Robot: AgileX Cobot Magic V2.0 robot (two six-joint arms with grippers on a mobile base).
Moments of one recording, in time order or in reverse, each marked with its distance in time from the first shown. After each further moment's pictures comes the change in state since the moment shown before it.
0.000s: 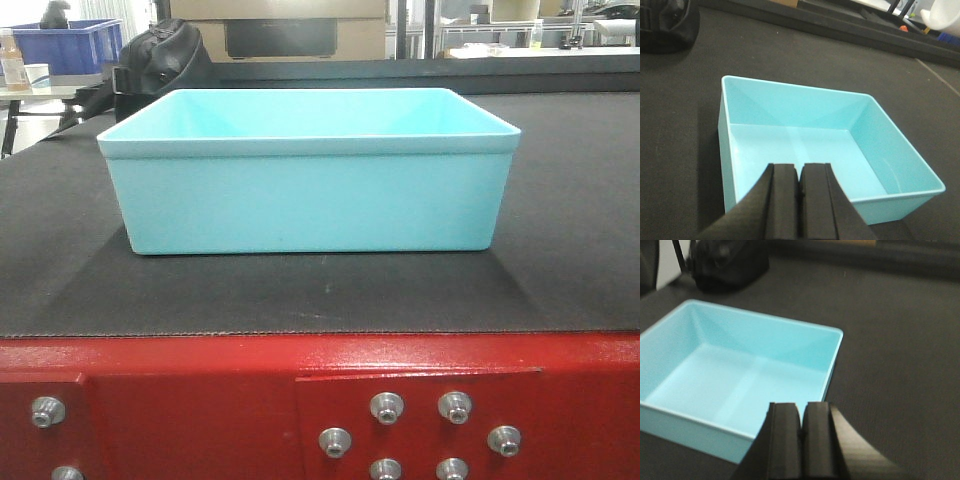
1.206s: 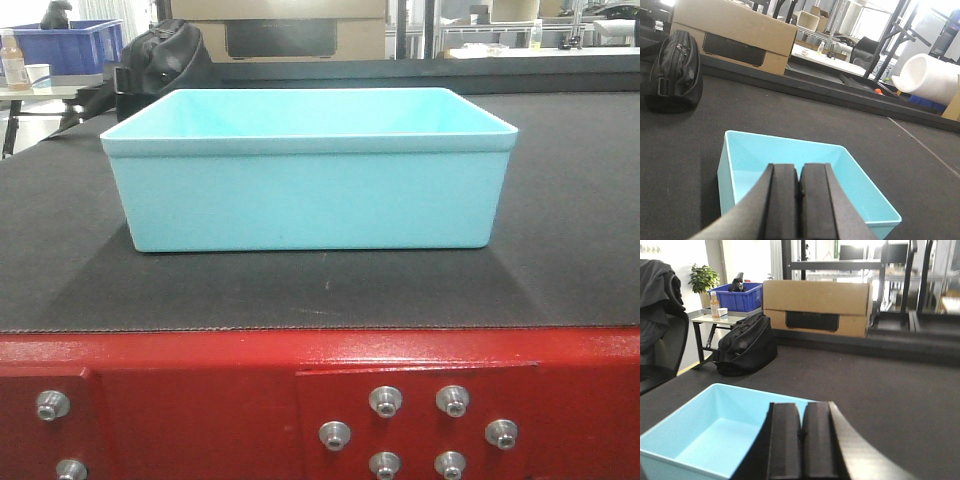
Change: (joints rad) left arm 0.000 -0.348 0.022 0.000 0.123 0.000; right arm -0.015 -0.290 0.014 0.070 -0.010 -0.114
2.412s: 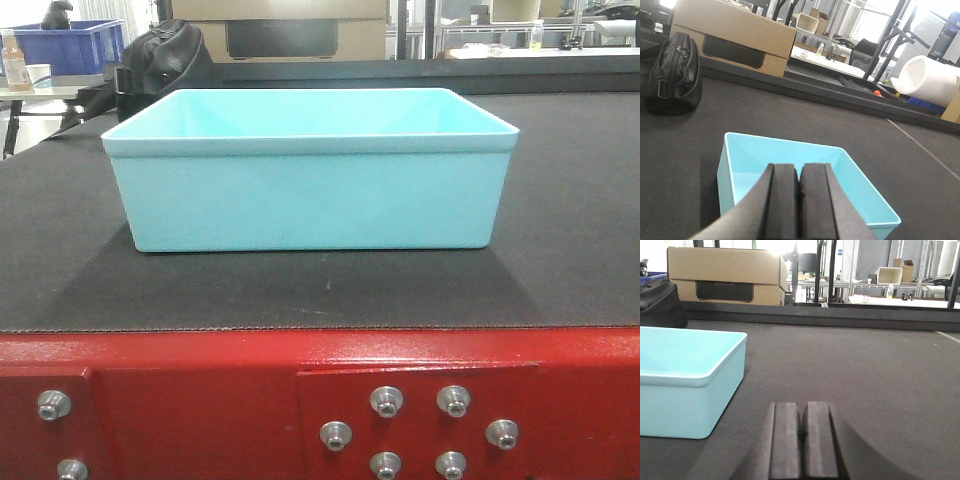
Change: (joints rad) left arm 0.000 -0.004 0.000 0.000 -0.004 0.000; right arm -0.363 -0.571 0.725 0.326 -0.204 -0.324
